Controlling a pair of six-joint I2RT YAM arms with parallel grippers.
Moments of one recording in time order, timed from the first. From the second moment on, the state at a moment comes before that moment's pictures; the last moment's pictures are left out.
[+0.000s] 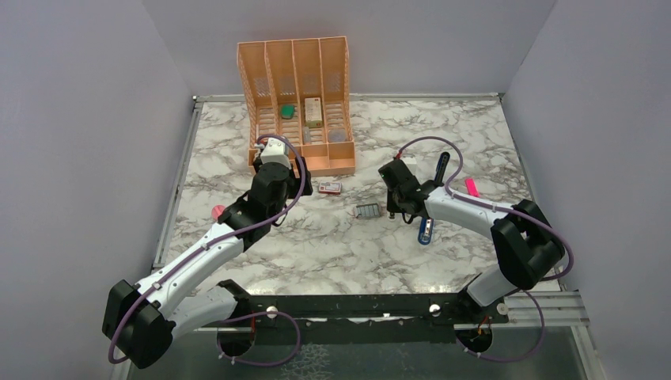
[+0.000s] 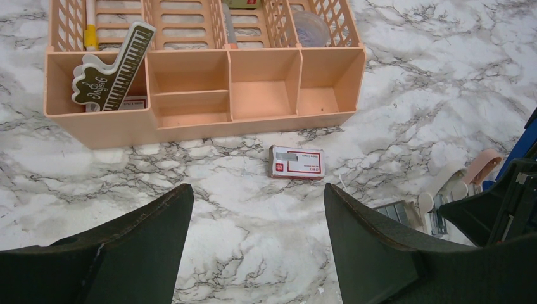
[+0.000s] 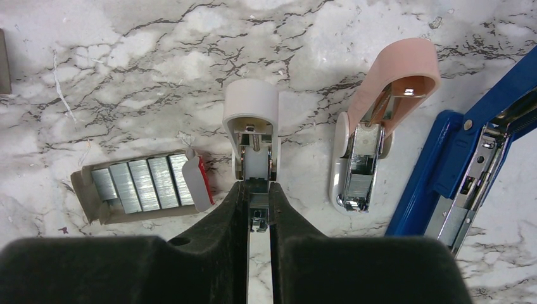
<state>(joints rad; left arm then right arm) -0.63 1.02 0.74 -0.11 -0.41 -0.41 0.65 1.55 0.89 -0.33 0.37 0.56</state>
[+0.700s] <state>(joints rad) -0.63 1.02 0.74 -0.11 -0.41 -0.41 0.65 1.56 0.89 -0.33 0.35 0.56</state>
